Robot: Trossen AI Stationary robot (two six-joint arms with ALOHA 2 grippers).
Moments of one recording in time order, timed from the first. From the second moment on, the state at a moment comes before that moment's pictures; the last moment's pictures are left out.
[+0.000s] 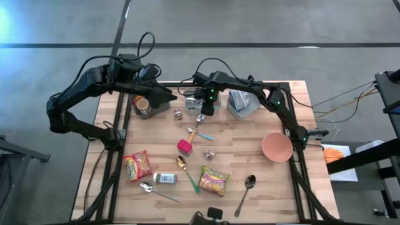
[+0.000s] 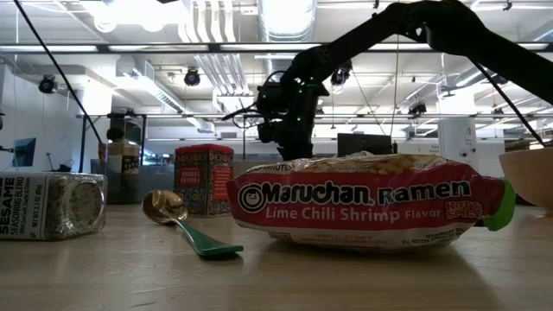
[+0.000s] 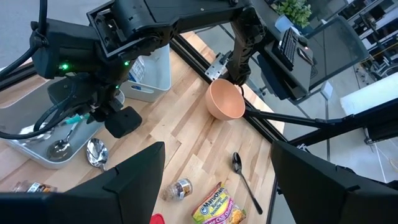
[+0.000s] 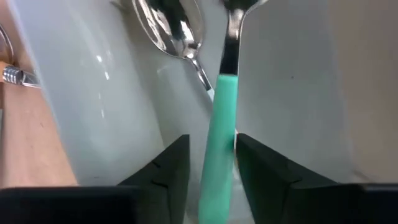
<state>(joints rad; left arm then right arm) 0.32 1.26 1.66 -0.95 0.20 -0.58 -0.48 2.34 2.02 -1.04 -0.13 -0.26</state>
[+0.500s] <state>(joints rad) 0.32 1.26 1.66 -0.95 0.20 -0.58 -0.48 2.34 2.02 -1.04 -0.13 -0.26</state>
